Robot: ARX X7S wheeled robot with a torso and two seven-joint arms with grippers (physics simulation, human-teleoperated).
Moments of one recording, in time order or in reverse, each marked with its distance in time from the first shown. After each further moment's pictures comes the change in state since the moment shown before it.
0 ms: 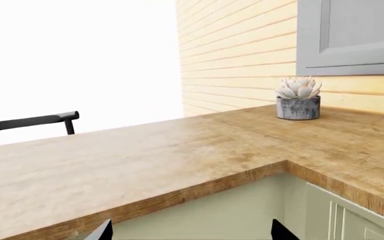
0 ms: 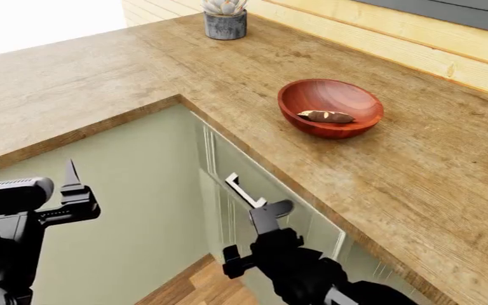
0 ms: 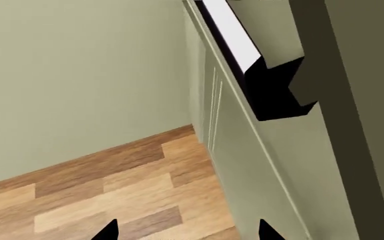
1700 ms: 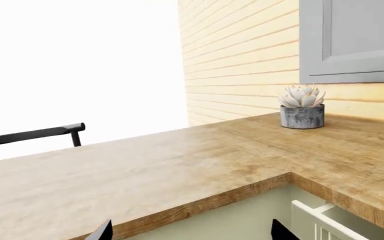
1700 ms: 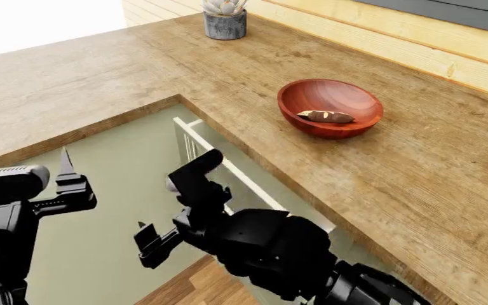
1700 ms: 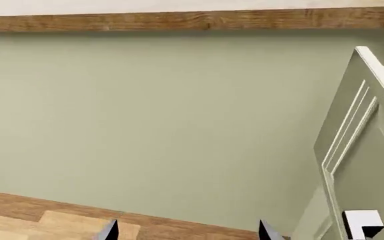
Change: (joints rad) left arm -0.079 -0.021 0.002 0.054 -0.019 -0.075 -0.027; right arm 0.021 0.058 0.565 -0.857 -0.443 0.492 0.012
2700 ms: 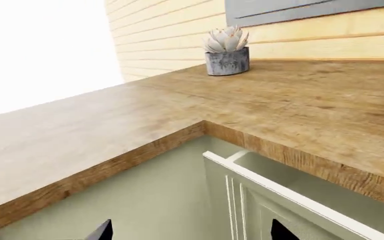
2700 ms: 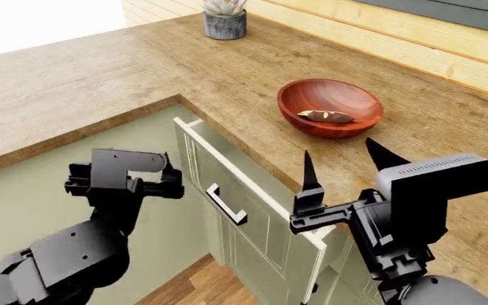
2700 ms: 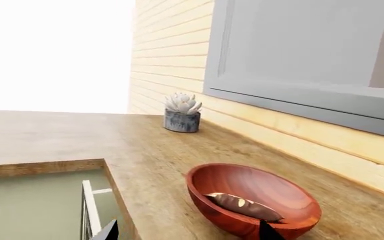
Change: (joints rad) left arm -0.046 0.509 0.021 -0.525 -0.141 -0.119 0.300; right arm -0.551 0.503 0.756 -1.109 -0.199 0.175 0.413
